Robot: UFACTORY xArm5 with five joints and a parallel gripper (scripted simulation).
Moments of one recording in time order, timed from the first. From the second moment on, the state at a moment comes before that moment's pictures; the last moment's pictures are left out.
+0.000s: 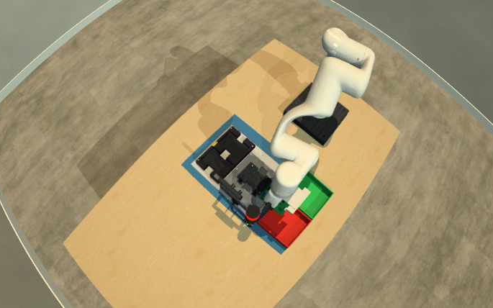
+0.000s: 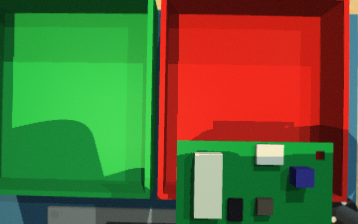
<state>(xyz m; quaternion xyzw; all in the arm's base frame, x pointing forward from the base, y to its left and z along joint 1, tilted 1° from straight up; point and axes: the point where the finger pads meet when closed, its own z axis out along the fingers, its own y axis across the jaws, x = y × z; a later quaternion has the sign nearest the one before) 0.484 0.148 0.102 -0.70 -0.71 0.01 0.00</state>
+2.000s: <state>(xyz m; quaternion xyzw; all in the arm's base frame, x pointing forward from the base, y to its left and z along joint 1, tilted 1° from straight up) 0.502 0.229 0.040 -0.70 -0.71 0.01 0.00</state>
